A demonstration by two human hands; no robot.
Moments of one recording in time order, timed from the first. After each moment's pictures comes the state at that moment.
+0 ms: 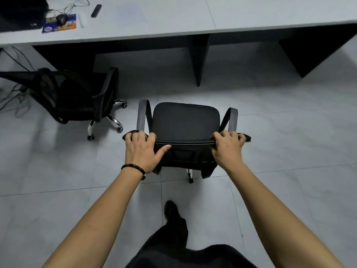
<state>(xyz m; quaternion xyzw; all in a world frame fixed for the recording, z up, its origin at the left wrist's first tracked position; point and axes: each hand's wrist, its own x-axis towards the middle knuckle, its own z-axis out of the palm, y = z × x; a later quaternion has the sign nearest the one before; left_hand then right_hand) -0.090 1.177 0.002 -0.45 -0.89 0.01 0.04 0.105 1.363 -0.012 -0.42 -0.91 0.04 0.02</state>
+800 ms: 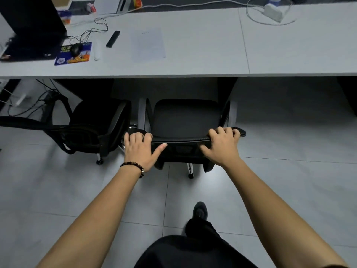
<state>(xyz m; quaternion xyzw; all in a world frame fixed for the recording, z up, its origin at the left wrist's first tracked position) -0.344 1.445 0.003 -0.34 -0.94 0.01 -0.04 -0.184 1.662 0.000 -0.30 -0.95 0.07 -0.01</state>
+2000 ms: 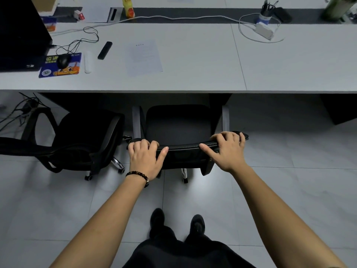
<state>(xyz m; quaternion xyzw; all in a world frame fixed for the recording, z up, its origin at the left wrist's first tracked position) -0.410 1.474 0.001 -0.38 -0.92 -0.06 0.00 -0.238 1.691 0.007 -0.36 -0.92 0.13 0.04</state>
